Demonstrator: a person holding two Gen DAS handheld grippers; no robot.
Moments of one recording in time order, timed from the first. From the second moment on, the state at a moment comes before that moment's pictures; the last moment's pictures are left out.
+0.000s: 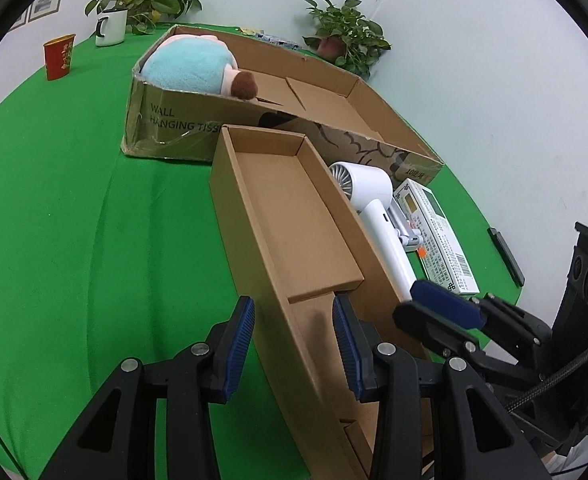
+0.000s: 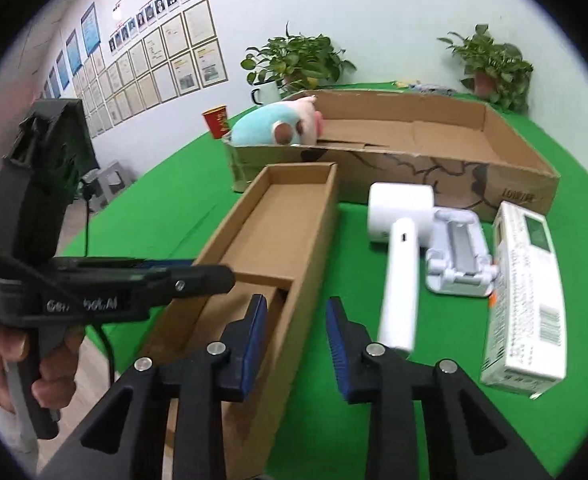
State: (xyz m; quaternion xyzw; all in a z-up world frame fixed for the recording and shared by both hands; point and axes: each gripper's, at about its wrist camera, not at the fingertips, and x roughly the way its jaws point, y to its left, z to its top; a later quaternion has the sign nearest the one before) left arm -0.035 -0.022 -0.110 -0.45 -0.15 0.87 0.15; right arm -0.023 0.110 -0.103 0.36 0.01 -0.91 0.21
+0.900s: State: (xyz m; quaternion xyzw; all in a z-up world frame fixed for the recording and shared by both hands) left arm -0.031 -0.007 -0.111 -0.47 -0.11 0.87 0.10; right arm -0.035 0.090 -0.112 0.41 0.02 -0.89 0.18
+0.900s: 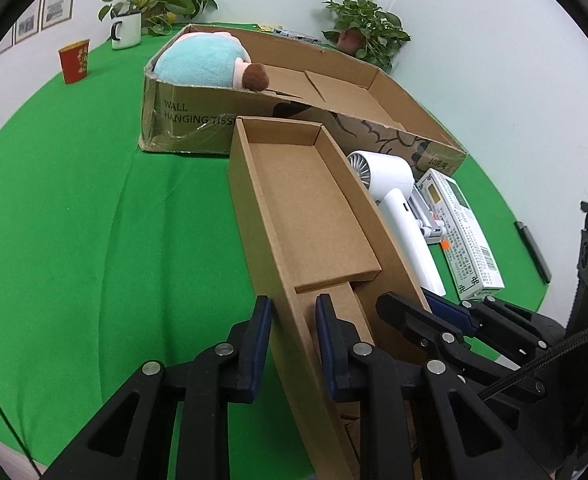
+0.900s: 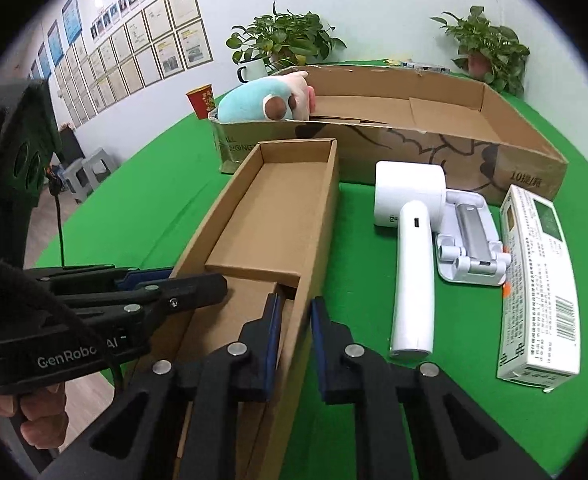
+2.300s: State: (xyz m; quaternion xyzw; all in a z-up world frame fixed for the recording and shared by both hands) left arm -0.156 0.032 0.078 -0.32 -0.05 0.94 0.10; right arm -0.139 0.127 0.013 0.25 0.01 -0.96 0.14
